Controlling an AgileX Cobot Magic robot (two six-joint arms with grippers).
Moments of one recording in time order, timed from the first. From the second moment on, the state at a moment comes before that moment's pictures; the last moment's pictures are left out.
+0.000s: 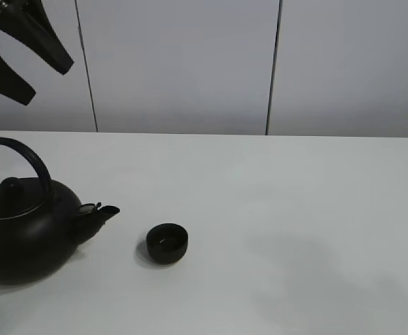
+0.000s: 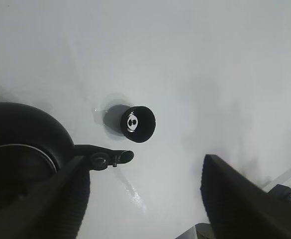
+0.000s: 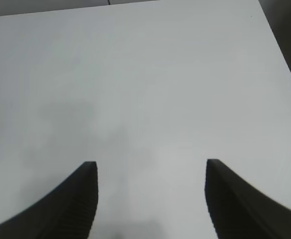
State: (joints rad) left arm -0.07 1.70 -1.35 -0.73 1.13 0.37; right arm -0.06 0.01 -0.47 0.01 1.09 0.00
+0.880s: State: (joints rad) left arm -0.07 1.66 -1.35 -0.72 1.10 0.51; right arm -0.06 0.01 -0.47 0.02 1.08 0.03
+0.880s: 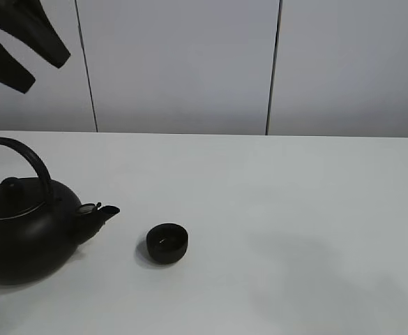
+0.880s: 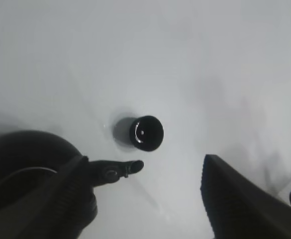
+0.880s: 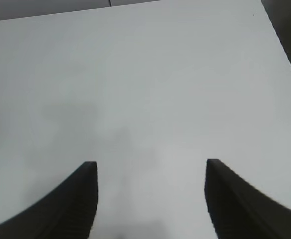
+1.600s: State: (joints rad) left arm -0.09 1.08 -1.24 -0.58 0.65 0.60; right arm -0.06 0.01 -0.47 0.02 1.08 0.03
